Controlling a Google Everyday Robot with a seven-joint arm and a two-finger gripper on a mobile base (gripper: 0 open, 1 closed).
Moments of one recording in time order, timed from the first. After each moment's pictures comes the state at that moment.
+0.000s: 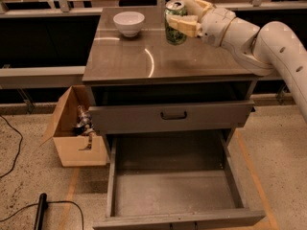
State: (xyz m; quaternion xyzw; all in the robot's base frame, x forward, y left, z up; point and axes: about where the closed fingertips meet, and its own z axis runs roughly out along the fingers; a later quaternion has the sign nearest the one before) arm 0.738 -0.087 1.007 -0.39 0.51 0.21 0.73
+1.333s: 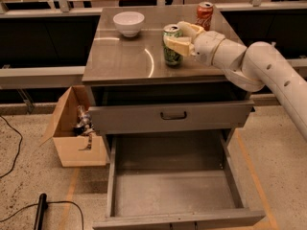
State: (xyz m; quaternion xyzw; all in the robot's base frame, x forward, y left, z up) arm 0.748 -0.081 0.935 -0.36 0.58 0.23 0.70
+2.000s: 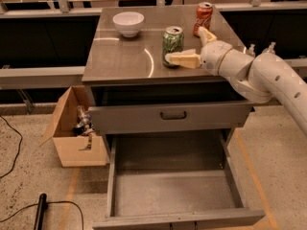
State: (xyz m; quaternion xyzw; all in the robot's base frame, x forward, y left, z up) arm 0.734 -0.102 0.914 -0.33 0.61 0.22 0.69
